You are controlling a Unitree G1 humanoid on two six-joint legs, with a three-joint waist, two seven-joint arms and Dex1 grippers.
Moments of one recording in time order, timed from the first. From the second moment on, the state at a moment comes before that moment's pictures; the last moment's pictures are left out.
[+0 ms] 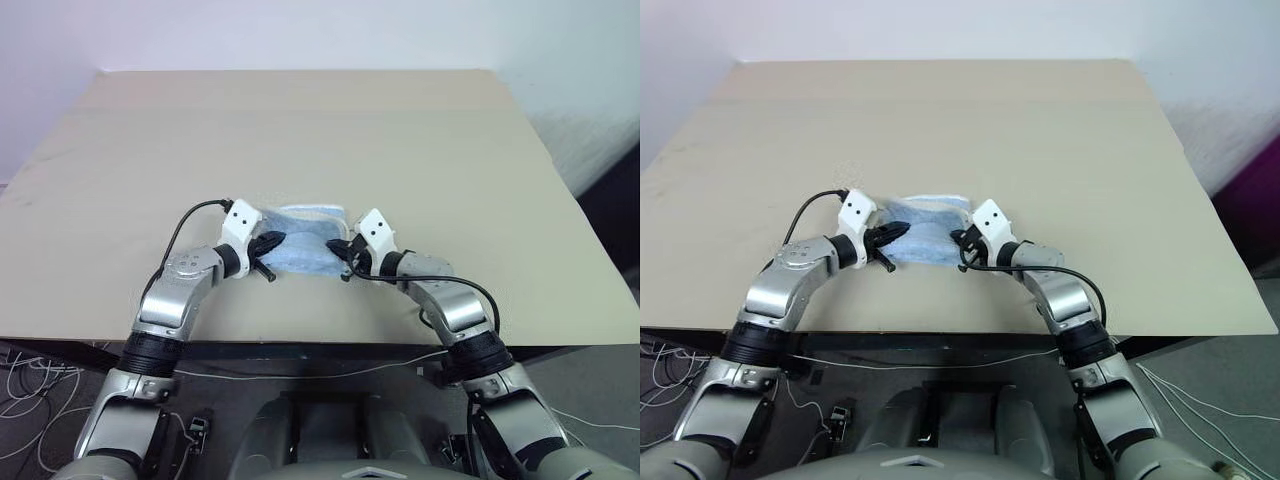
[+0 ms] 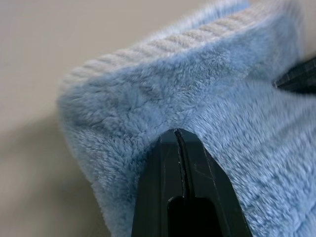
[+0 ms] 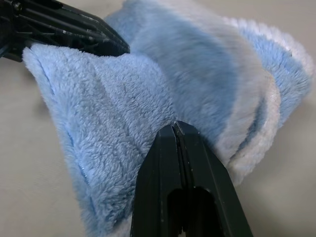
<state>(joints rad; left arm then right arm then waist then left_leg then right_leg) -0.44 0.40 -0.03 0.10 -0.31 0.47 -0.63 -0.47 -0.27 0.21 0.11 0.17 0.40 0.64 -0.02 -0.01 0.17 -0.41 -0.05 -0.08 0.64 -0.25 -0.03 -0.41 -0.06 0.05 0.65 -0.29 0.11</state>
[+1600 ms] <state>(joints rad) -0.16 0.59 0.17 -0.06 -0.33 0.34 -0.73 -0.73 -0.07 -0.30 0.35 0.73 1.28 0.39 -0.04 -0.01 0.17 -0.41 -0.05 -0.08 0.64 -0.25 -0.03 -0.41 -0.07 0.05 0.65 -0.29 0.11</state>
